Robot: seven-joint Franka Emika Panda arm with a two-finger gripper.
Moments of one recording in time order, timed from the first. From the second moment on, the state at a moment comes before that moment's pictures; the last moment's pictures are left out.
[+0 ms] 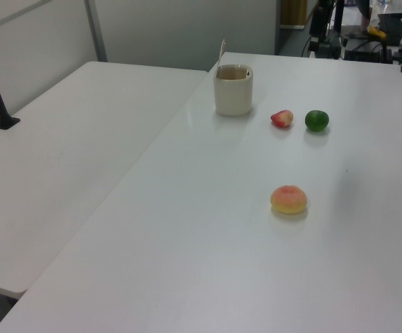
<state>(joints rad) 0.05 -0.05 -0.02 -1.66 0.01 1.72 -0.05</state>
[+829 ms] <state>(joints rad) 0.05 -0.05 -0.02 -1.66 0.01 1.72 -0.05</state>
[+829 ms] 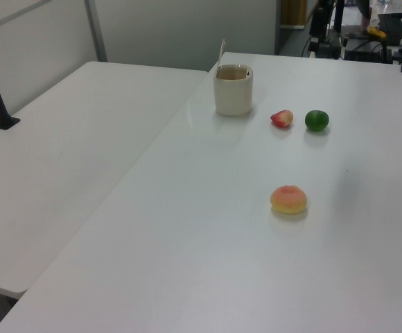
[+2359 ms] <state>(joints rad) -0.06 0.10 -0.02 -1.66 0.07 2.41 -0.13</state>
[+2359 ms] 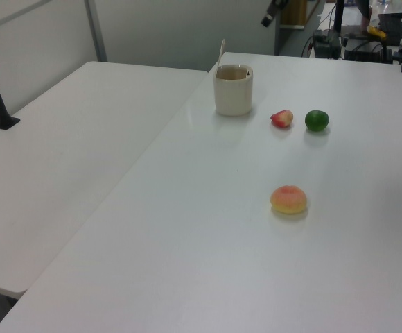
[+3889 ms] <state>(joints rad) -0.12 0.61 -0.06 -1.33 0.10 3.02 -0.05</state>
